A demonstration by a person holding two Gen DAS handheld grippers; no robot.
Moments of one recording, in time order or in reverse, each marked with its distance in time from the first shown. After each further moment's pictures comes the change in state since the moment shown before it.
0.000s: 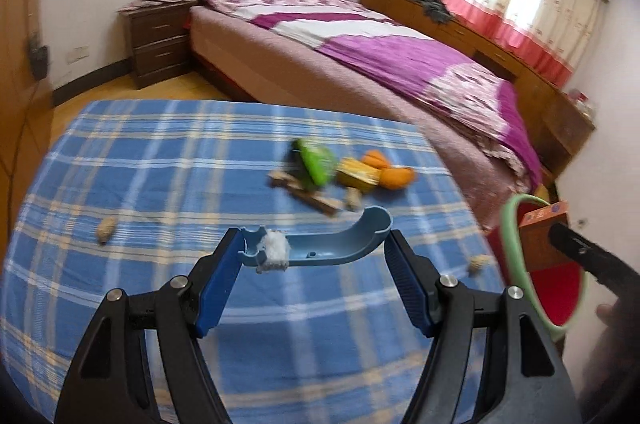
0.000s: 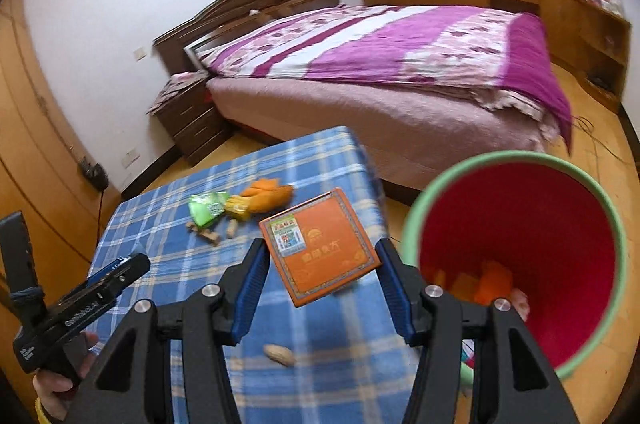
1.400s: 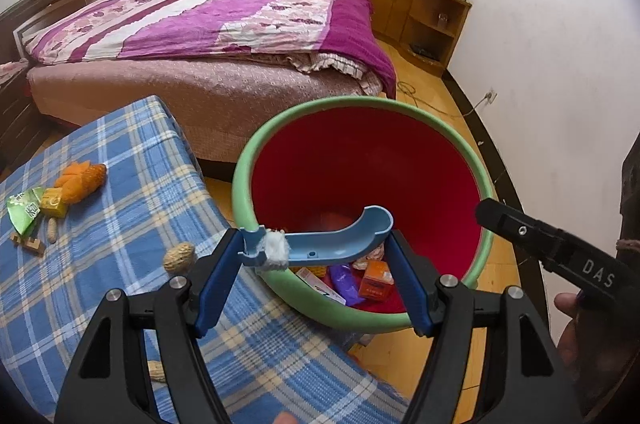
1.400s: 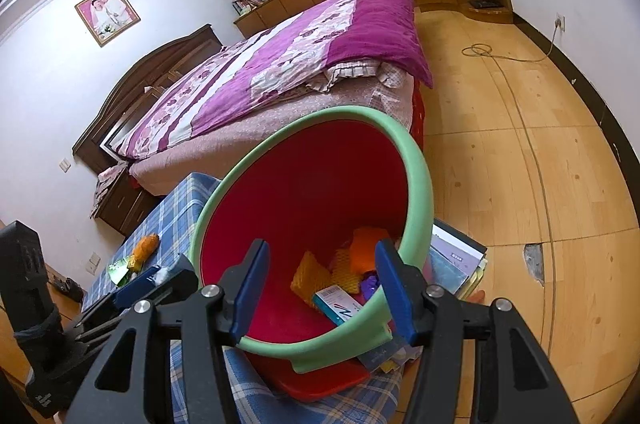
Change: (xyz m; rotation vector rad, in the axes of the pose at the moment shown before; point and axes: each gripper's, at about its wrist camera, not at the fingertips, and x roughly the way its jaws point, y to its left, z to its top) left arm 0.048 -0.247 -0.057 0.448 0.150 -0.311; right arm -0.073 -0.185 -0.063 0.410 -0.104 -0.162
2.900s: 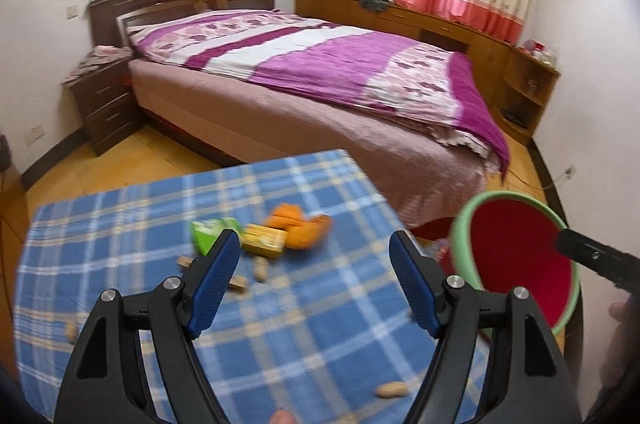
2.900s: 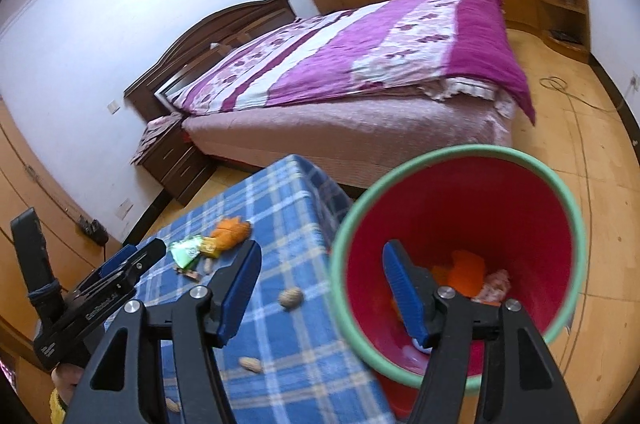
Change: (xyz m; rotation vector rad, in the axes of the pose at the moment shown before) left arm -0.095 0.172 0.020 -0.199 -0.167 0.303; right arm 0.025 0.152 0.023 -0.228 0.073 0.158
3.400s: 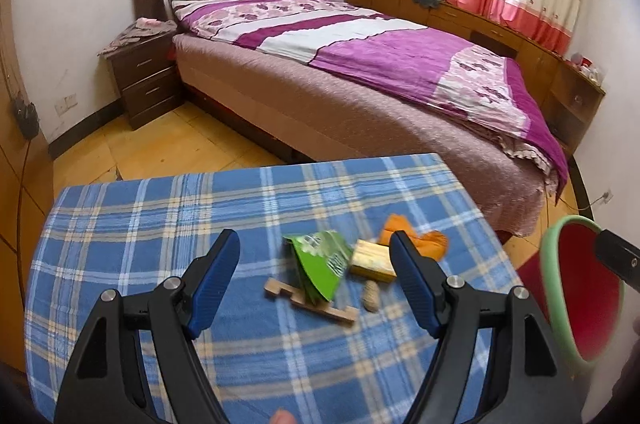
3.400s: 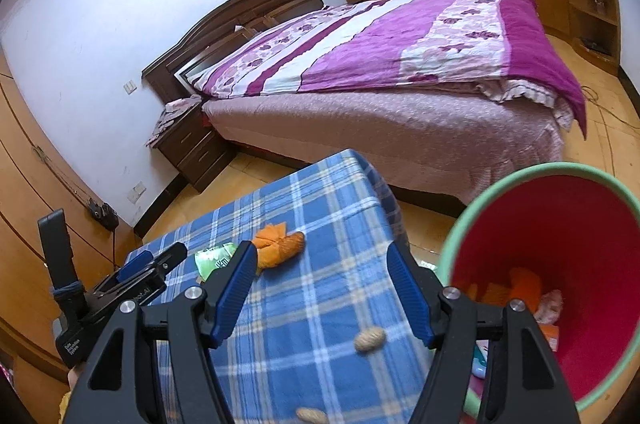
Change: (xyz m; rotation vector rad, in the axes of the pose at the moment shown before) left arm 0.051 0.082 0.006 -0.095 0.046 0.118; right arm 0.074 0.069 0.011 -0.050 0.042 0.053
